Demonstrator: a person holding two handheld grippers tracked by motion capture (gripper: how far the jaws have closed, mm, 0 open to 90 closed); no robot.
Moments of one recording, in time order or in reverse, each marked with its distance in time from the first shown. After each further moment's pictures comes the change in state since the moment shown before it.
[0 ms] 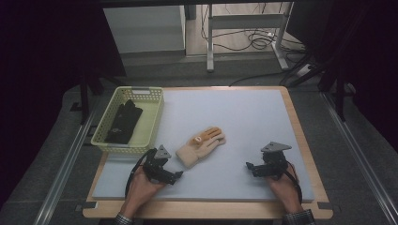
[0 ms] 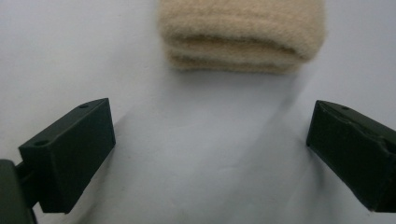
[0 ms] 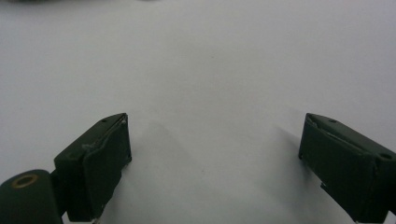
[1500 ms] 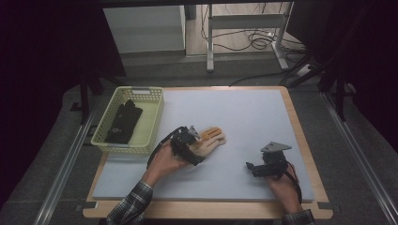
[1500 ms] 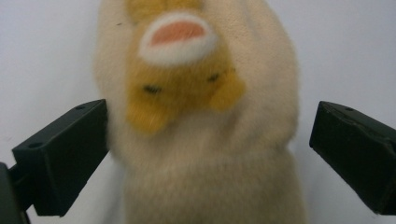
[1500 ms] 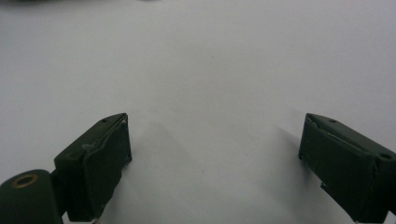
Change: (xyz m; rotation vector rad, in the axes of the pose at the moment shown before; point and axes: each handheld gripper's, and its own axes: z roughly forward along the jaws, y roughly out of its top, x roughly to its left) left arm -0.004 0.105 0.052 0.176 -0.080 0.159; right arm 0.000 0.000 0.000 0.000 0.000 0.001
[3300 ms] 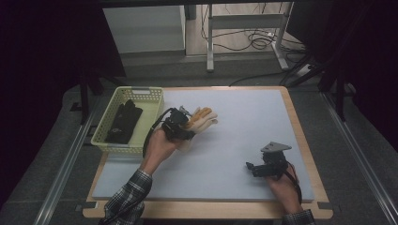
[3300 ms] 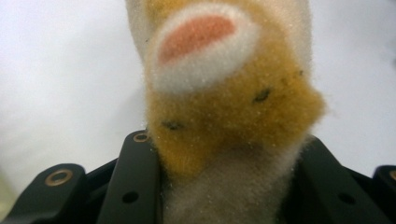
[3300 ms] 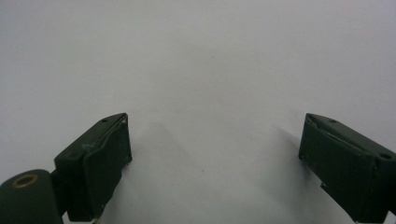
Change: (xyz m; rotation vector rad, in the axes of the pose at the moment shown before) left arm 0.031 0.025 -0.062 -0.054 0.103 -0.185; right arm 0.000 0.000 0.000 -0.002 -0.001 -0.004
